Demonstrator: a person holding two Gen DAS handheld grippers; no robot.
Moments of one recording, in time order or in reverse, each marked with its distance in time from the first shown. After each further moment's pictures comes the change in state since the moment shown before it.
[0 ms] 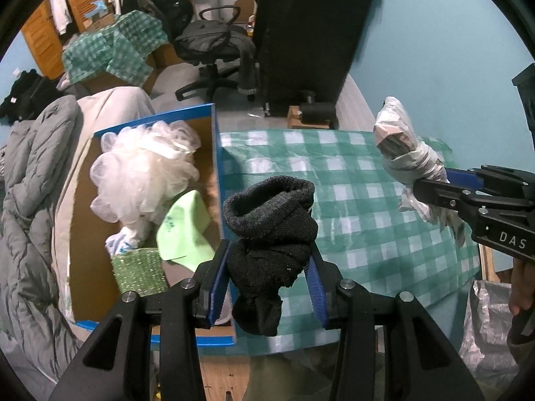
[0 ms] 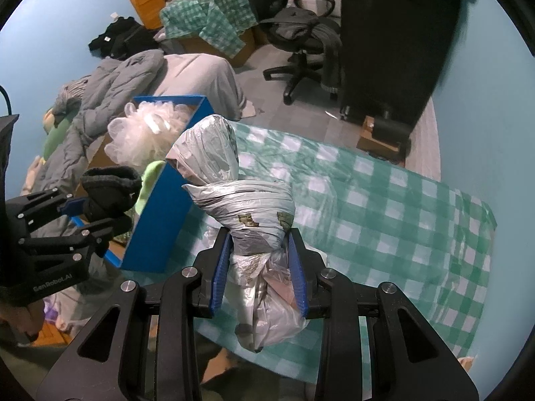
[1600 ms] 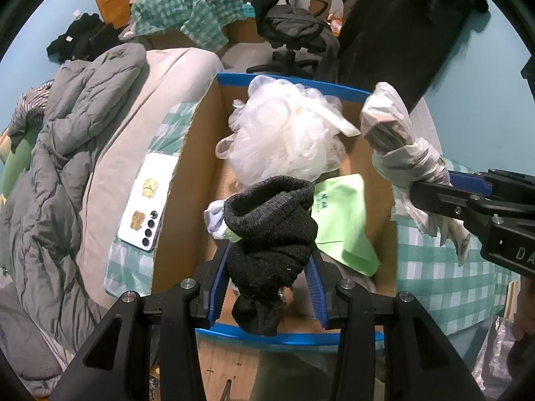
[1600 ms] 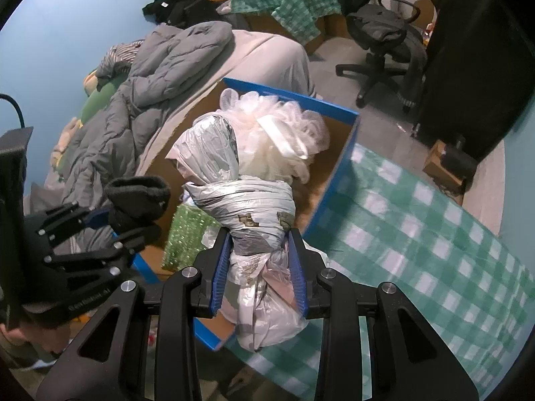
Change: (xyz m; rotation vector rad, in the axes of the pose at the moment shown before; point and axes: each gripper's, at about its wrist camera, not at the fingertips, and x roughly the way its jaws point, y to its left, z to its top) left arm 0.013 0.151 -0.030 -0.232 0.032 0.133; right arm 0.093 0.149 0.068 -0.166 0.089 0.166
